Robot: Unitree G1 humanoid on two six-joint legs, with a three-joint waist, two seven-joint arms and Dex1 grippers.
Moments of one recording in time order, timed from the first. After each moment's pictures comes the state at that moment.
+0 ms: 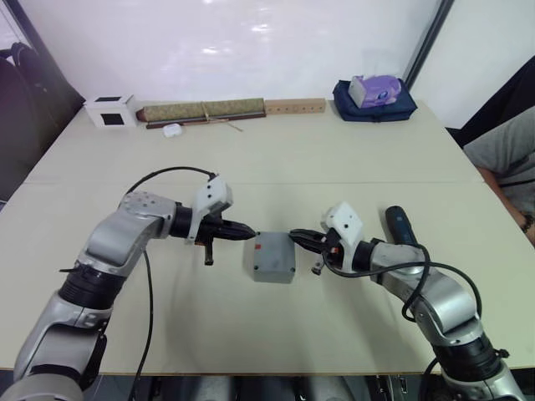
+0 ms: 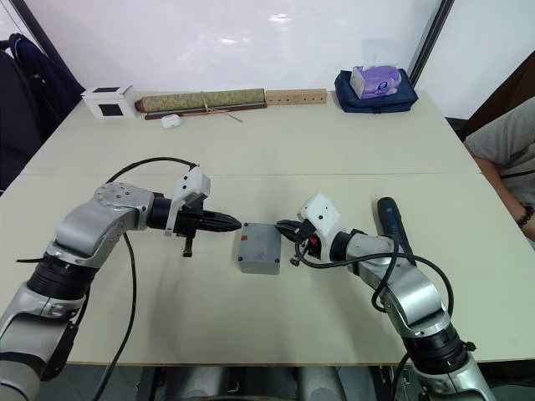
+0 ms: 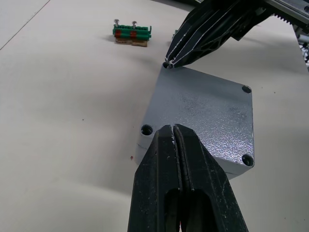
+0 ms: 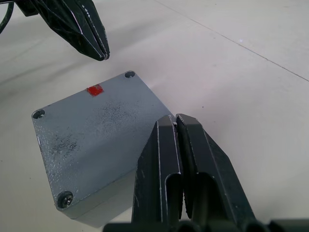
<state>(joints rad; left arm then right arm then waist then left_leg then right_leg) -0.62 0.67 -0.22 -0.09 -0.38 0.67 -1.19 -0.26 -0.53 0.15 -0.45 0.37 0.69 0.61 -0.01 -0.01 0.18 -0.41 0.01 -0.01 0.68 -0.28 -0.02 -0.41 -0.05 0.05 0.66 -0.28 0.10</state>
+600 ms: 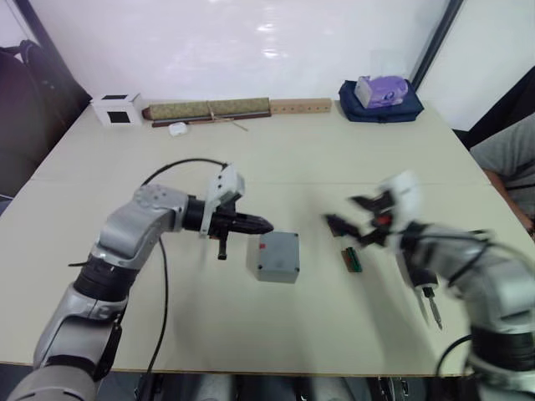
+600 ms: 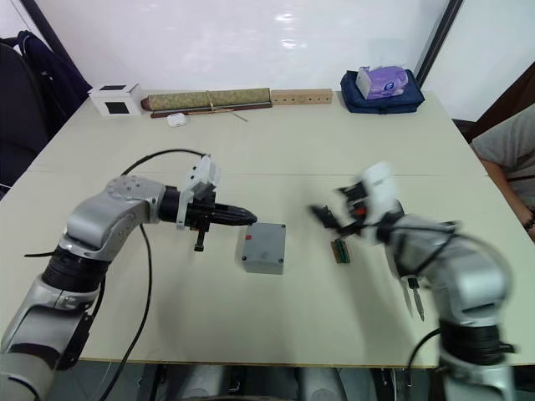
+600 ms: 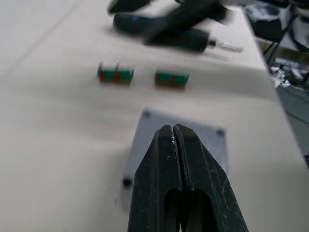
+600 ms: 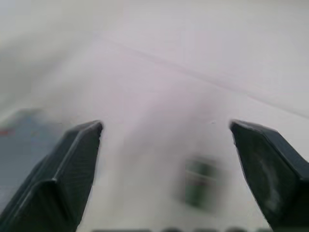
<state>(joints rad) -0.72 0.60 -0.21 -0.13 -0.45 0.69 -1.22 -0.36 -0.75 -0.41 -0.46 0.60 1.28 0.48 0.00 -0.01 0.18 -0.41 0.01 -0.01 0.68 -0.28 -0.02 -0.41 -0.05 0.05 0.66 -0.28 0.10</state>
